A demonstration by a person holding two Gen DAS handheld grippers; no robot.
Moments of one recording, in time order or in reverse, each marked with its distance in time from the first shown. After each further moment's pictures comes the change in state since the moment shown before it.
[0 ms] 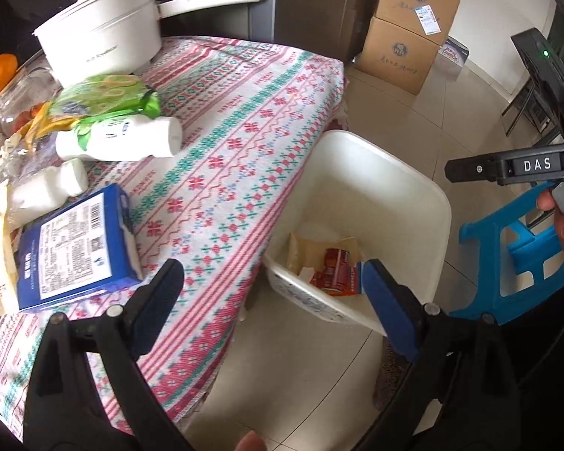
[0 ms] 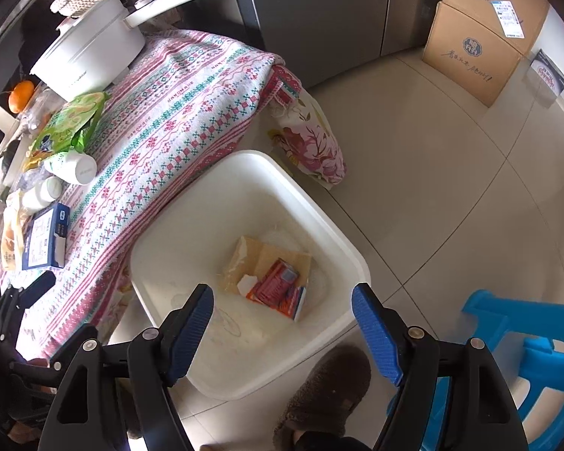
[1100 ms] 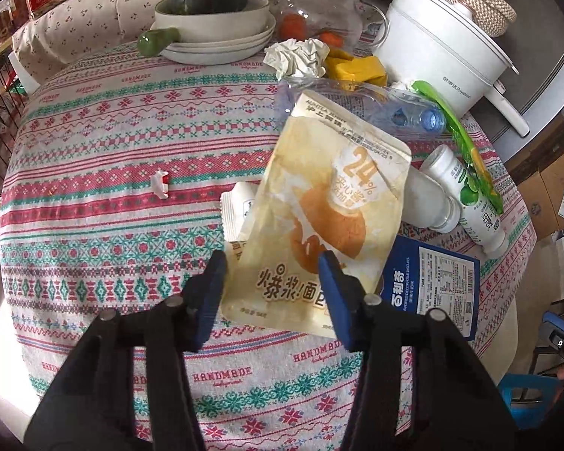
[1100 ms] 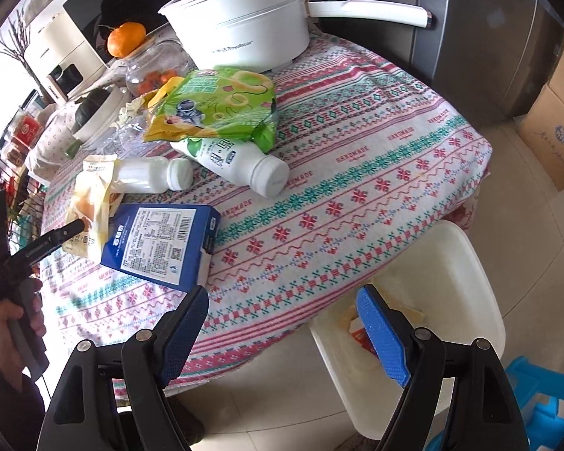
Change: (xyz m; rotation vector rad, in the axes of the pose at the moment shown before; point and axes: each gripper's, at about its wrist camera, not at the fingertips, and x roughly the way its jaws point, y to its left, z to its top) left arm -0.022 0.301 -0.051 -0.660 0.013 0.222; right arm 0.002 0.206 0.023 -0.238 -0.029 0.151
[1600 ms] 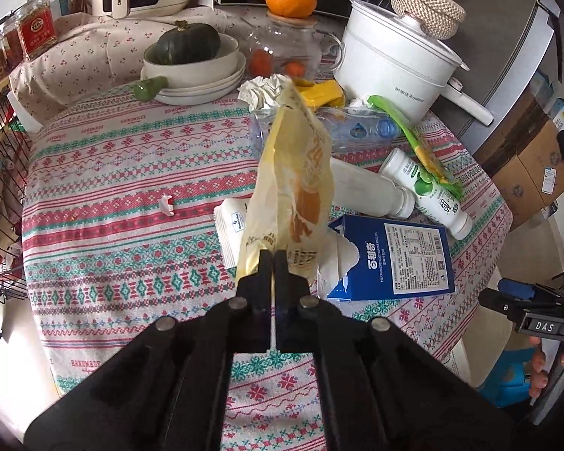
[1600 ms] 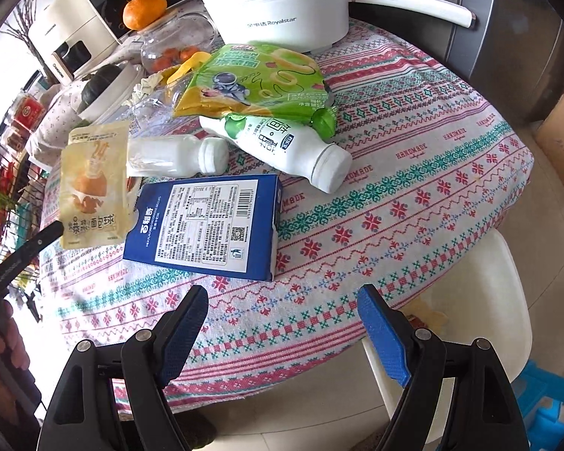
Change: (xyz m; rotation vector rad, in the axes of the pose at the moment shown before) left arm -0.066 -0.008 -0.013 0.103 -0.107 -0.046; right arm 0.034 0.047 0.003 -0.036 0.043 -0.007
